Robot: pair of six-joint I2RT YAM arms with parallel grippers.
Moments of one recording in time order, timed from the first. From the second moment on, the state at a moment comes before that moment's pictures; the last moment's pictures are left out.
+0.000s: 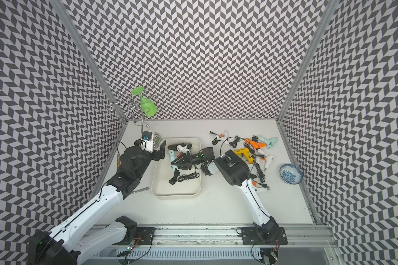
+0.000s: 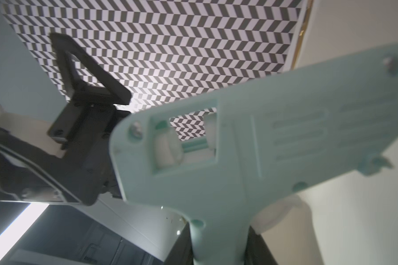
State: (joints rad) left arm -0.43 0.98 0.71 0.12 -0.27 0.11; right arm 0.65 2.45 1.32 1.52 -1.25 1.83
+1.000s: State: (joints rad) left arm -0.29 1.08 0.77 -0.04 -0.07 -0.01; right arm 0.73 2.21 1.67 -0.38 -0.70 0.36
